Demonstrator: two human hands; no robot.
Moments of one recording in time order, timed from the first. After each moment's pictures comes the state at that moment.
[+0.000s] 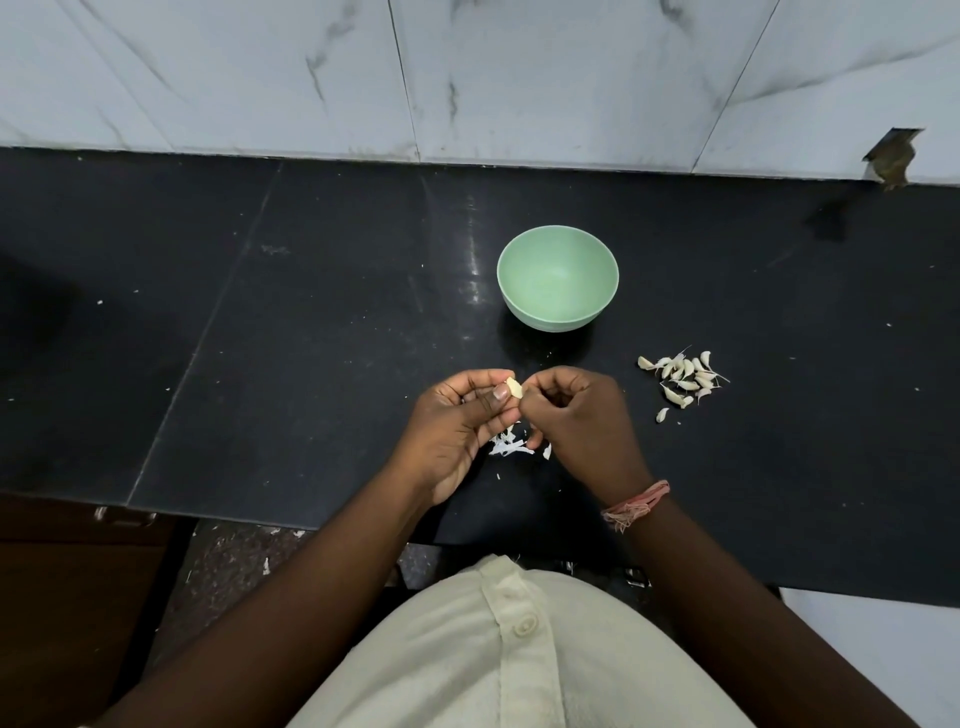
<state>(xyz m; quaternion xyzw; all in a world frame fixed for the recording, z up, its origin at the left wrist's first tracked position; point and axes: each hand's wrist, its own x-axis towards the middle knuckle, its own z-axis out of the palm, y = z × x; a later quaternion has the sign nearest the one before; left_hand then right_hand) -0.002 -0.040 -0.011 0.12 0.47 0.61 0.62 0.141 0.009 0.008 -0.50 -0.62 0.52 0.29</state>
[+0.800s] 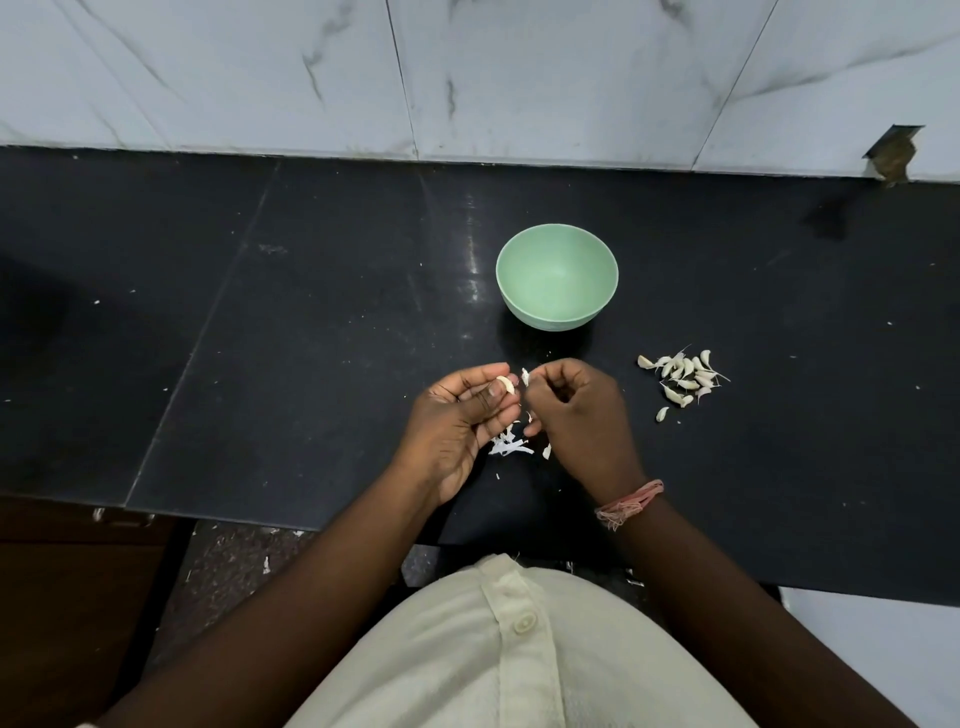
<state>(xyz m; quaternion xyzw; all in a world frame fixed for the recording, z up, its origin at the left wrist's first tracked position) 0.004 -0.037 -0.006 0.08 0.49 0.62 0.61 0.135 0.013 -0.003 -0.53 -0.58 0.52 0.33</state>
